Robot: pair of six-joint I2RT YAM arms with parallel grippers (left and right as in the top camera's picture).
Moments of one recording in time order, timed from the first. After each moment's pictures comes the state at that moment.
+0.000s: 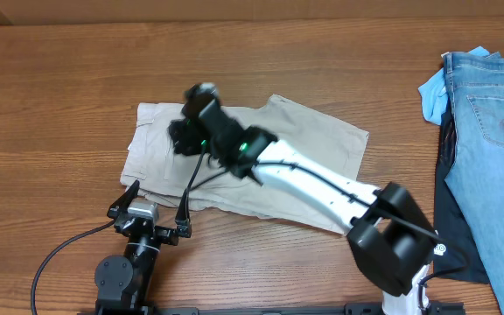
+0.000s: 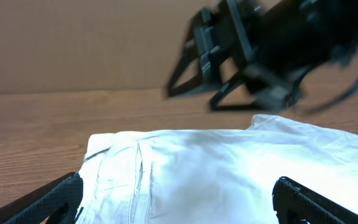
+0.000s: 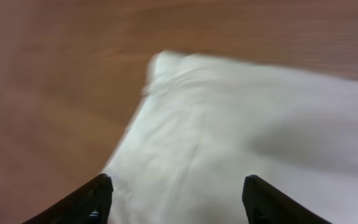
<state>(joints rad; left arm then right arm) -0.09 0.01 0.01 -0.07 0.11 -0.05 0.82 2.00 1.60 -0.35 0.01 0.66</state>
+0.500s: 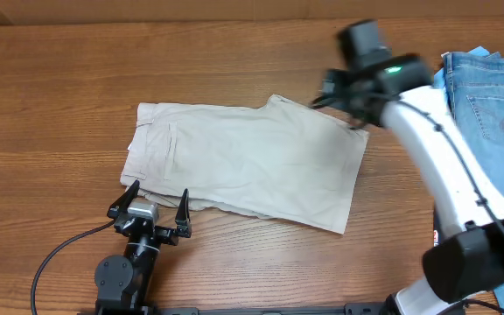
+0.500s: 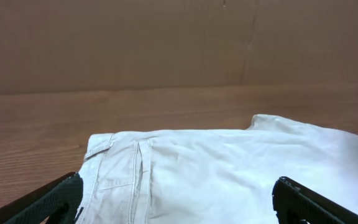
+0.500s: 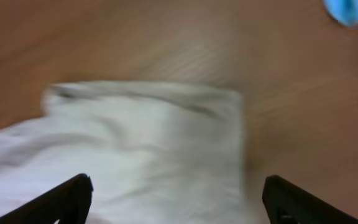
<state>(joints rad) -0.09 0.01 0.01 -0.07 0.12 -0.05 0.24 1.77 1.72 -1.21 0.14 0.65</state>
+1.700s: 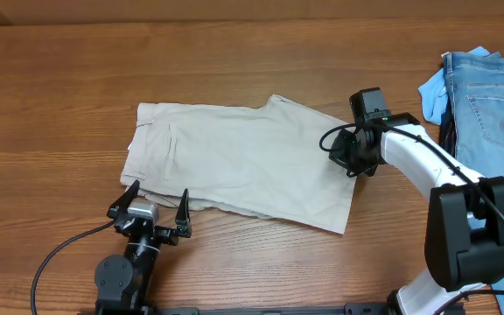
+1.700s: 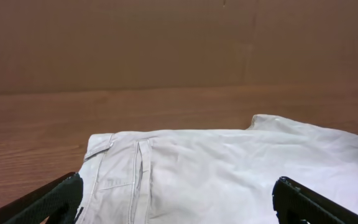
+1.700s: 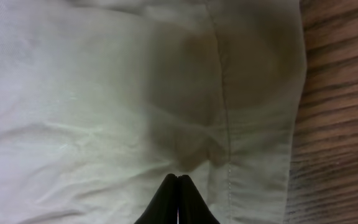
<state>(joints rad) -0.09 0.01 0.01 -0.07 0.11 -0.05 0.17 1.81 1.12 -0.69 -0.13 0.65</state>
